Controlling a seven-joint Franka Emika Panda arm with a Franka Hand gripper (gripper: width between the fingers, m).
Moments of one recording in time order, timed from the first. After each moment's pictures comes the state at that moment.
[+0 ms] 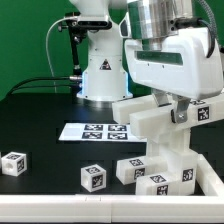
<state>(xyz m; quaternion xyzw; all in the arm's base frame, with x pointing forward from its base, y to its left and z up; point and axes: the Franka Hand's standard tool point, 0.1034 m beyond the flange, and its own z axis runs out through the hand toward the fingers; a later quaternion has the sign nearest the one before) 0.612 0.068 0.126 -0.80 0.59 0.04 0.08</state>
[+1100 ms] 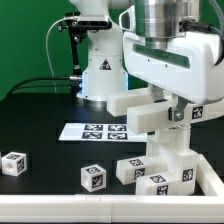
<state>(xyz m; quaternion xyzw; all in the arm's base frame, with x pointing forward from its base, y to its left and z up) 0.608 0.072 0.128 -0.83 0.56 0.05 0.02</state>
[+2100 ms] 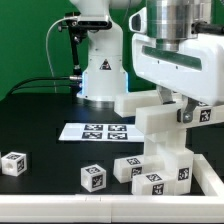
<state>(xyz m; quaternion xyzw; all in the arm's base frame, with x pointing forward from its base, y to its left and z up) 0.602 0.079 0.123 -0.83 0.56 0.04 0.01</state>
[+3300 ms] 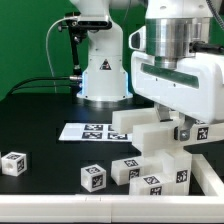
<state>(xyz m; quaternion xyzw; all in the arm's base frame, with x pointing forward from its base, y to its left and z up) 0.614 0.074 0.100 -0.83 0.56 0.00 0.02</state>
